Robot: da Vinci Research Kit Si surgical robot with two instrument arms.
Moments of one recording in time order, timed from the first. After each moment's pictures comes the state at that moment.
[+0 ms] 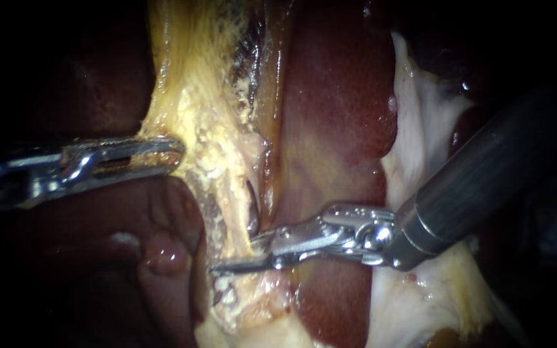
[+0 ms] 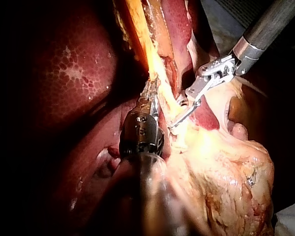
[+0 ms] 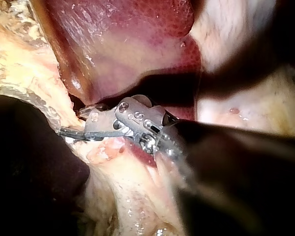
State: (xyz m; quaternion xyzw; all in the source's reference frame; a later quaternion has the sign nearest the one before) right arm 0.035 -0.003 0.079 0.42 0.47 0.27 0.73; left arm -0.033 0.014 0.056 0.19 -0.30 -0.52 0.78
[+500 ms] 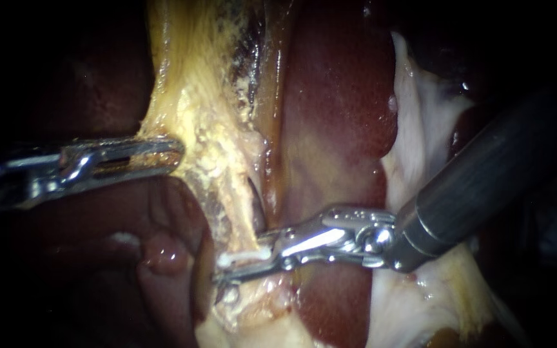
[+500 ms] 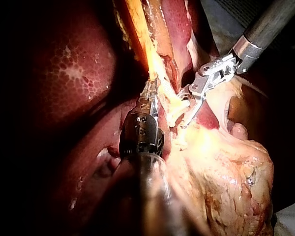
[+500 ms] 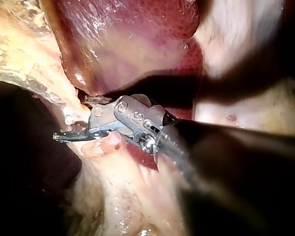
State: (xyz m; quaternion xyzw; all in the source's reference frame) right arm 0.035 -0.002 0.078 0.36 0.52 0.19 0.75; left arm -0.033 0.014 0.056 0.19 -0.30 -0.53 0.78
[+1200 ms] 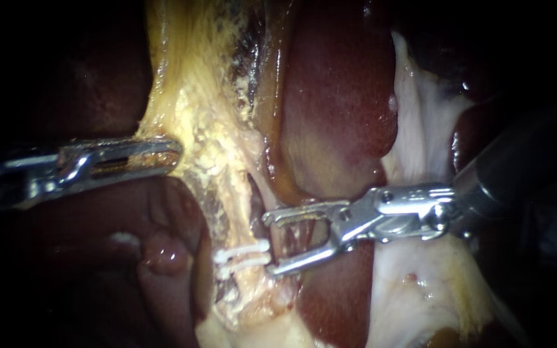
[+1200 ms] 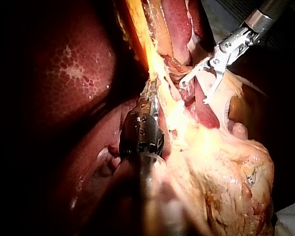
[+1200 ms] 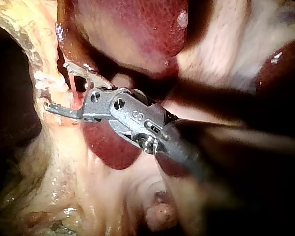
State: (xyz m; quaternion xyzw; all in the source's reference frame) right arm 0.026 0.002 0.073 0.29 0.58 0.12 0.75; left arm -0.033 0.014 0.056 0.19 -0.30 -0.52 0.78
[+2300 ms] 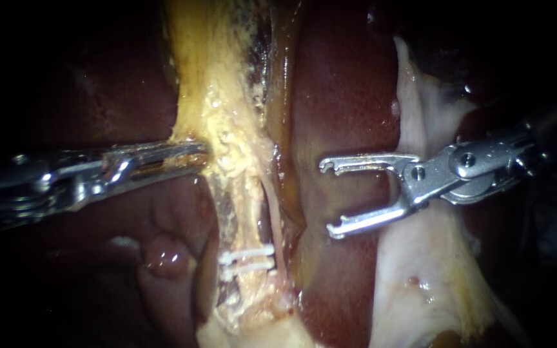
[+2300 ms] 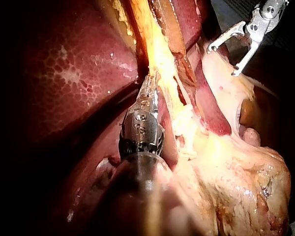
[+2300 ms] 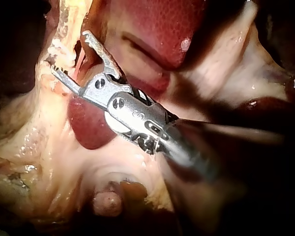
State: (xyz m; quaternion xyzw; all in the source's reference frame) right arm 0.021 0.006 0.068 0.21 0.61 0.07 0.76; left arm -0.037 0.011 0.066 0.20 -0.29 -0.51 0.78
